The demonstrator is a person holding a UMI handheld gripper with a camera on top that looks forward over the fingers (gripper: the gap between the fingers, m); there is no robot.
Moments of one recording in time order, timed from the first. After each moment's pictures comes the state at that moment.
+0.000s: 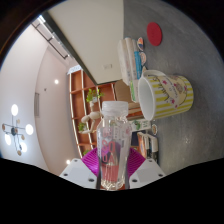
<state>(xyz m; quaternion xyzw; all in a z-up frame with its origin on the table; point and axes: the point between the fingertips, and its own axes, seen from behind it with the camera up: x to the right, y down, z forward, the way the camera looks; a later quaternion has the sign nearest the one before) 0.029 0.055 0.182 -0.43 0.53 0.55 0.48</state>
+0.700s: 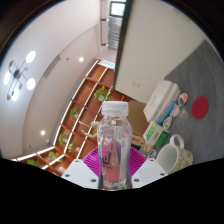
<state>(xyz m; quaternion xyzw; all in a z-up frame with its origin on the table) 0.098 0.056 0.222 -0.57 0.41 0.34 0.62</state>
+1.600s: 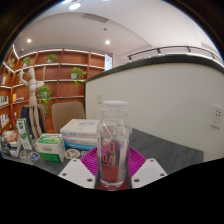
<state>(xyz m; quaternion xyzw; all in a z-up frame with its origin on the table) 0.354 0.057 0.084 -0.74 0.23 -0.20 0.60</state>
